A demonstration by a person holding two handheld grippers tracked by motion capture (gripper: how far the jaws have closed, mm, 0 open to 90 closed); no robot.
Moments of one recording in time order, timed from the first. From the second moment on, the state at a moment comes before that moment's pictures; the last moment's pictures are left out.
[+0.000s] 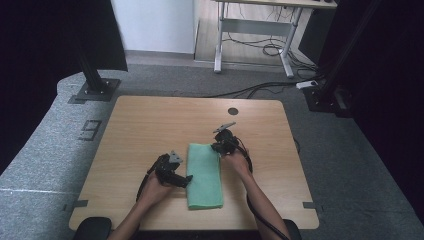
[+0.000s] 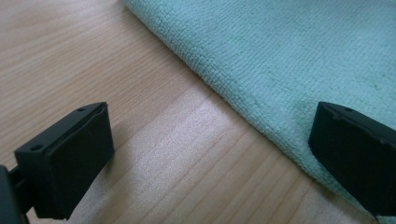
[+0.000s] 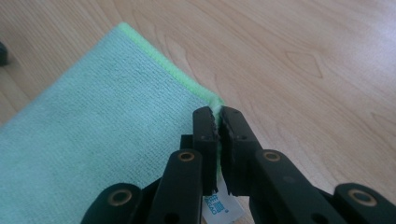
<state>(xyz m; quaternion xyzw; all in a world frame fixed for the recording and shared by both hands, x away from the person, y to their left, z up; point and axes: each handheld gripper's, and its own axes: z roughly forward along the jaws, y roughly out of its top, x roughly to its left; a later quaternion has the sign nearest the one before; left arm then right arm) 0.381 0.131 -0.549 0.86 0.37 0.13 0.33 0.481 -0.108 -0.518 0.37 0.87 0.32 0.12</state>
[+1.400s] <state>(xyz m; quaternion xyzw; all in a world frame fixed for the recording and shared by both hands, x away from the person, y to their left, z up) 0.386 0.130 -0.549 0.85 0.39 0.14 0.32 0.371 -0.145 -0.457 0.27 0.86 0.43 0.12</state>
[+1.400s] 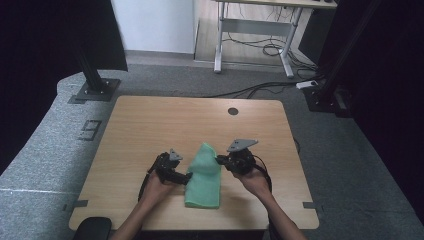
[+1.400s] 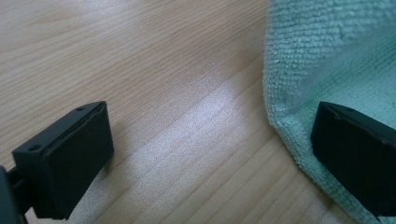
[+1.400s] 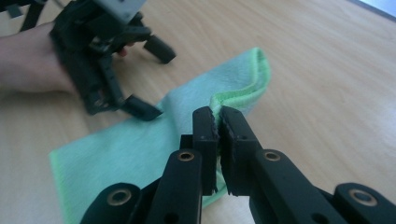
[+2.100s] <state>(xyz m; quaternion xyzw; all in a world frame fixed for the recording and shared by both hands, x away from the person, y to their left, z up) 0.386 0.130 -0.550 0.85 0.40 0.14 0.32 0.321 -0.140 -0.511 0.25 0.88 0.41 0.06</state>
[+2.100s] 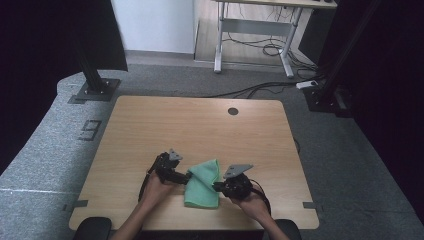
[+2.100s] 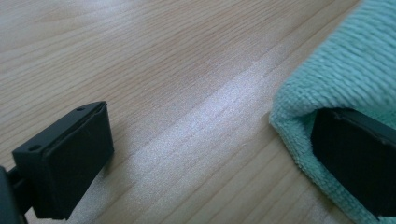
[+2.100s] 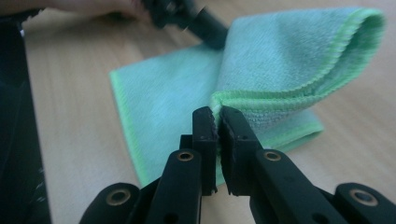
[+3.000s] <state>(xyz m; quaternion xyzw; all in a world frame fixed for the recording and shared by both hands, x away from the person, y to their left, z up) 0.381 0.135 -0.545 0.86 0.38 0.15 0.32 0.319 -0.130 -0.533 0.26 0.90 0.36 0.07</state>
